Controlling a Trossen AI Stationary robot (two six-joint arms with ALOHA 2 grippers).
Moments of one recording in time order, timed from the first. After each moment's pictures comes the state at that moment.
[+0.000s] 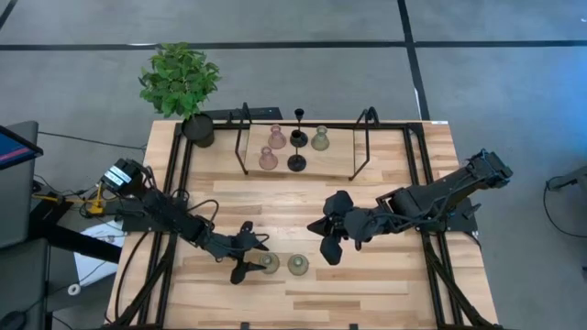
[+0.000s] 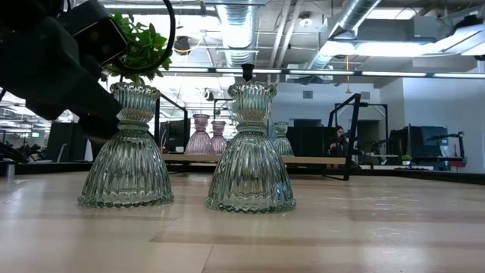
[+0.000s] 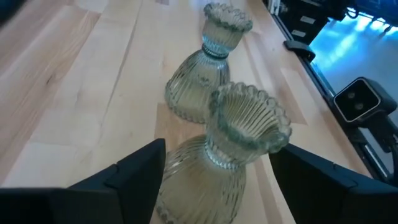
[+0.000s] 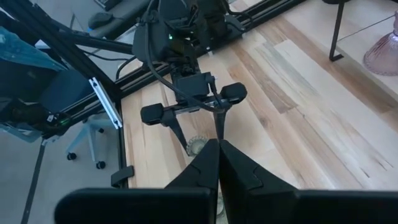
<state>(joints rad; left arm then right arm) -0.59 1.46 0.39 0.78 -0.31 -0.42 0.44 1.50 1.41 -0.51 0.42 0.72</state>
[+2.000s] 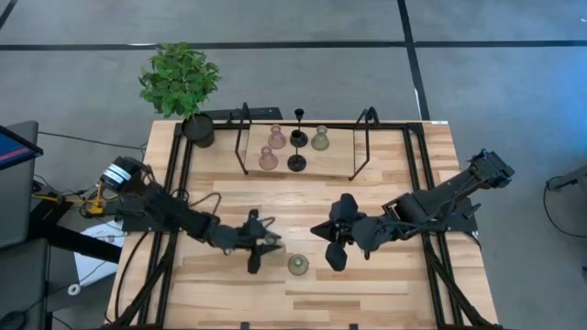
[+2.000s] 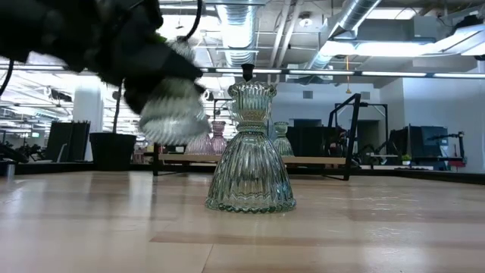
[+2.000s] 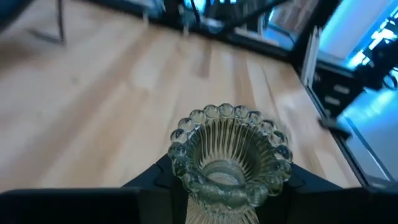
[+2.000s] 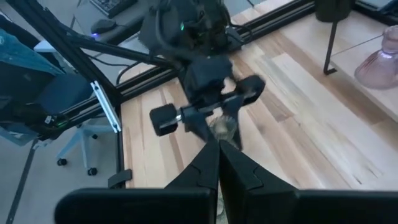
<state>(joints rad) -0.50 1.45 0.49 0.80 -0.46 -0.39 0.50 1.49 1.41 -0.51 0.51 0.70</state>
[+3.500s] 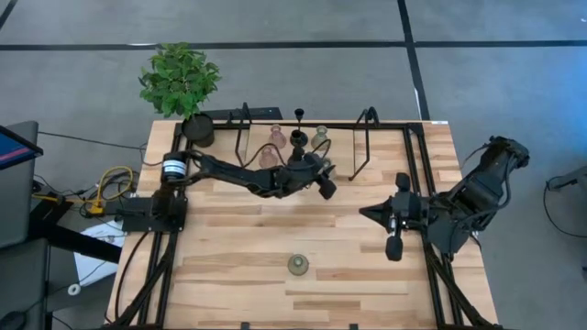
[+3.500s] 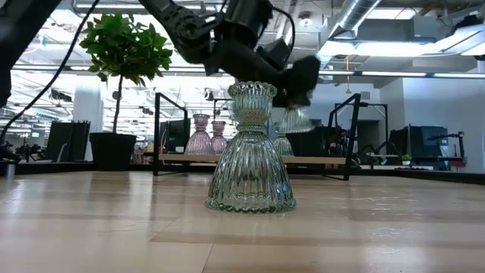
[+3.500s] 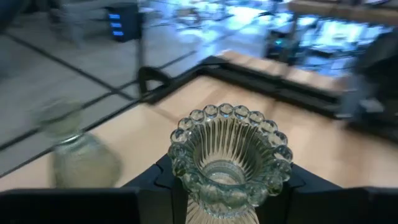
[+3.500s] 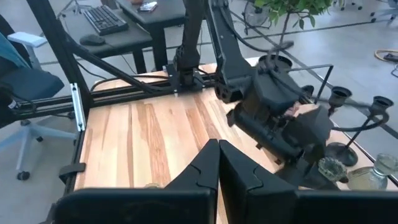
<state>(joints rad) 0.04 1.86 1.27 0.47 -0.52 -0.13 0.77 1.20 1.41 -0.82 0.92 0.54</state>
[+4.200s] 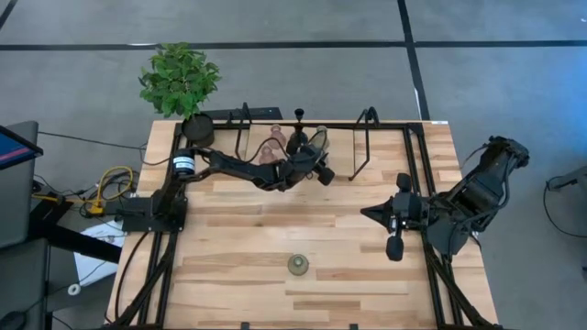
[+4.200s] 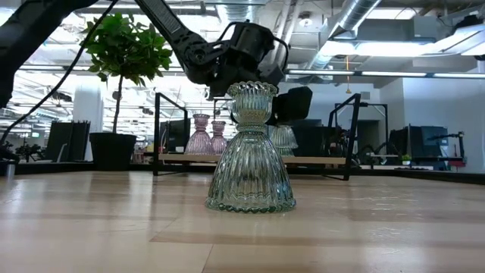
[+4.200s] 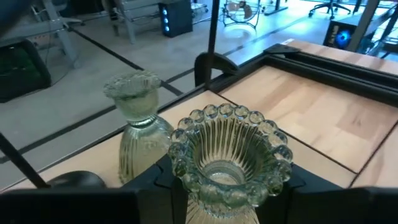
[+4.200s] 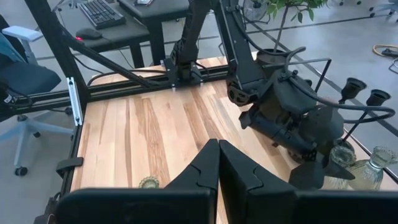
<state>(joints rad) 0.12 1.95 1.29 0.51 -0.65 -0.12 0.78 1.20 1.41 -0.86 0.92 0.58</state>
